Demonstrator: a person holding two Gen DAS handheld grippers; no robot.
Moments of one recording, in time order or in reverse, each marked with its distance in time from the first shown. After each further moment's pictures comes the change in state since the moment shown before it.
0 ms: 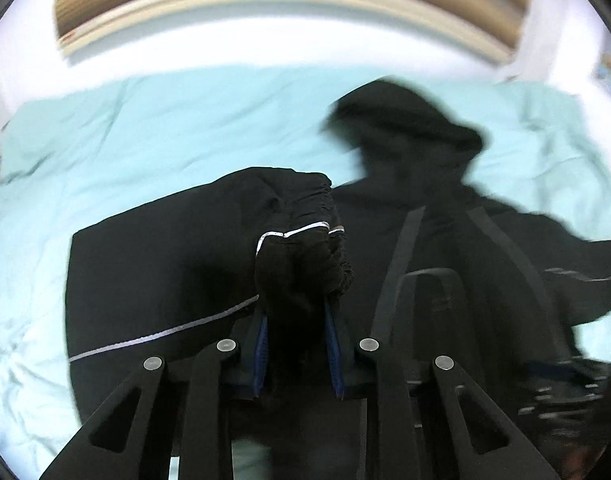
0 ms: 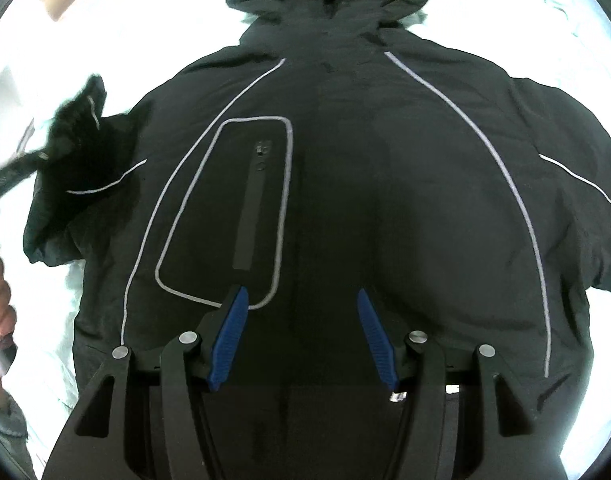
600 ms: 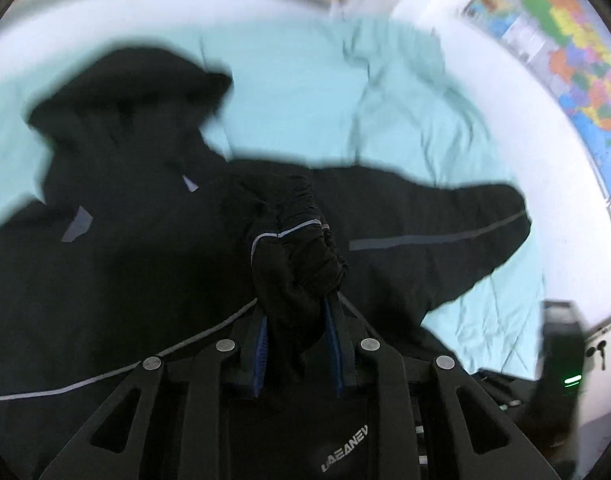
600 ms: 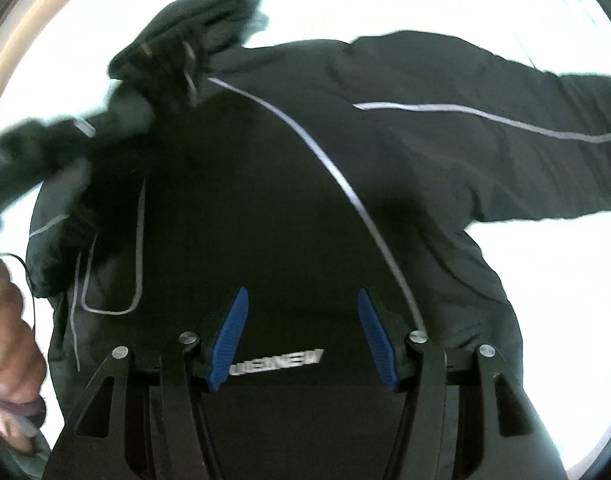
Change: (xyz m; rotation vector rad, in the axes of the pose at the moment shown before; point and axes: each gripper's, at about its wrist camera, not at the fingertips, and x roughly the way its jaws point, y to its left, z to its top) left arm 0.089 -0.233 0.006 0.174 0.209 -0.496; right arm -0.040 -0.130 -0.032 0.273 -0.040 -0.096
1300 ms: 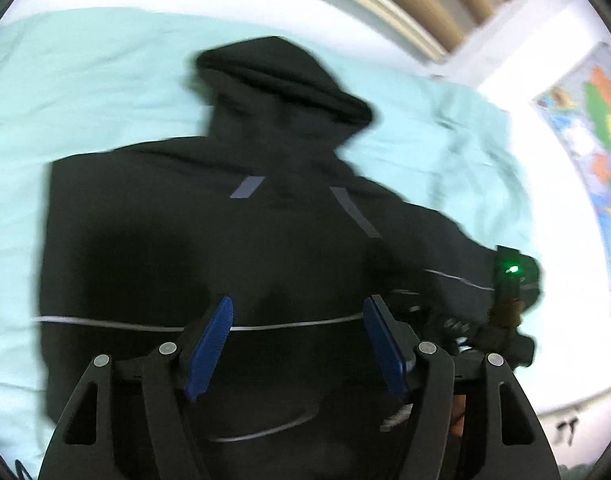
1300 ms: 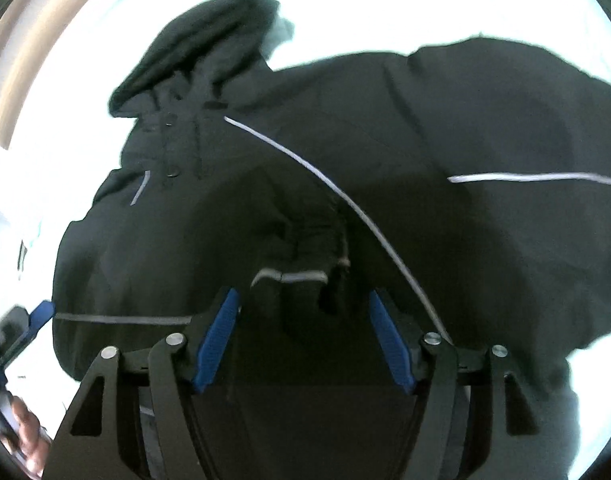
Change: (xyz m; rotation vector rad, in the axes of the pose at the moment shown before) left arm -0.120 0.116 -0.064 -0.314 -0.126 0.115; right arm 0.077 0.023 0.084 0.051 0.006 0.207
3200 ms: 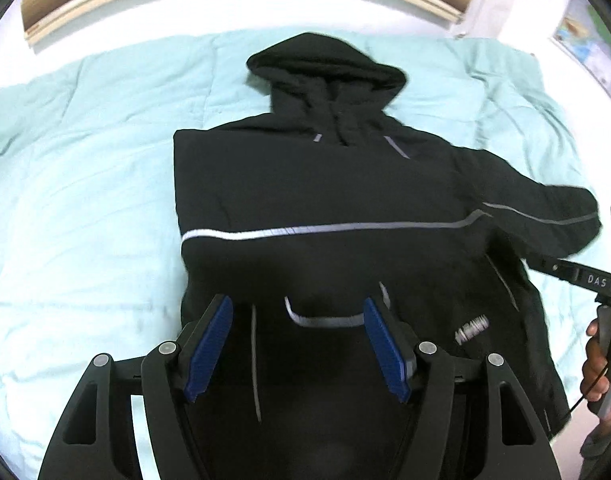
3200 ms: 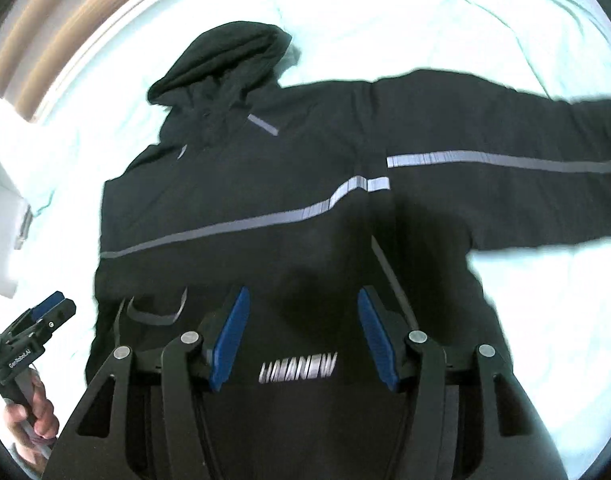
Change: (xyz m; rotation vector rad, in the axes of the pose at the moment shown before) left arm -0.094 0.002 -0.078 0.187 -0.015 0.257; right arm -0.161 0.039 -0.101 -0.091 -0.072 -0.073
